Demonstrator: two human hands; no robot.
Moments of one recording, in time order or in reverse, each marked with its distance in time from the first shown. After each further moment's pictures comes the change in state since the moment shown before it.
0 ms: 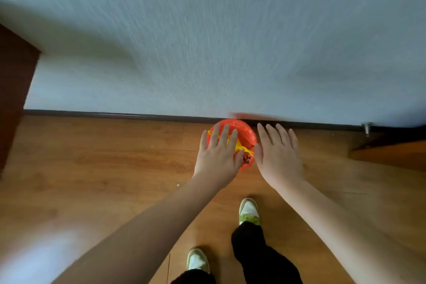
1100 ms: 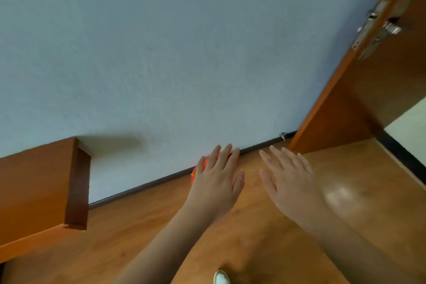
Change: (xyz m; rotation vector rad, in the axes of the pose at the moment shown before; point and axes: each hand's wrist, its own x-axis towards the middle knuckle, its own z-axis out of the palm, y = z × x) left_hand -0.333 0.104 -0.328 -0.091 0.080 0.436; right_hand -0.365 -0.042 -0.351 0.067 0.119 0.355
